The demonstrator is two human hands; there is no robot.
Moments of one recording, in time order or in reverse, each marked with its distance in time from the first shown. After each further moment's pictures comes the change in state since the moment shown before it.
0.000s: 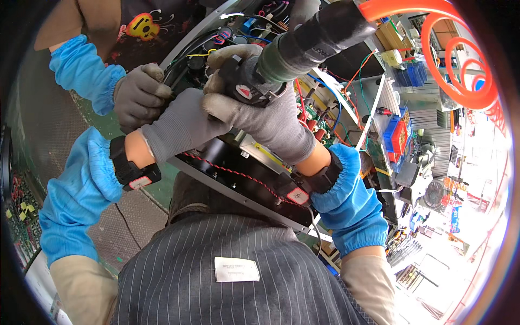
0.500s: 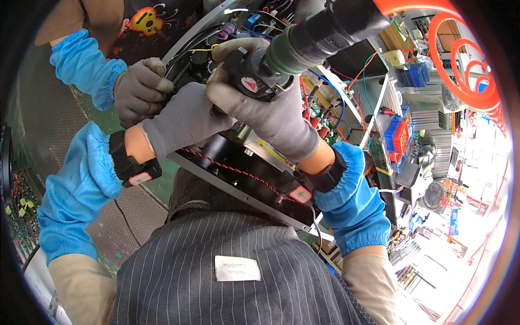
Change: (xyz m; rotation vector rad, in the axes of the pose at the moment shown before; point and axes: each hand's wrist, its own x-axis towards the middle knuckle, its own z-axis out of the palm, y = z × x) left_hand 0.001 -0.003 0.000 -0.004 0.017 -0.028; right_hand 0.005 0.004 -0.001 -0.074 0.018 -0.025
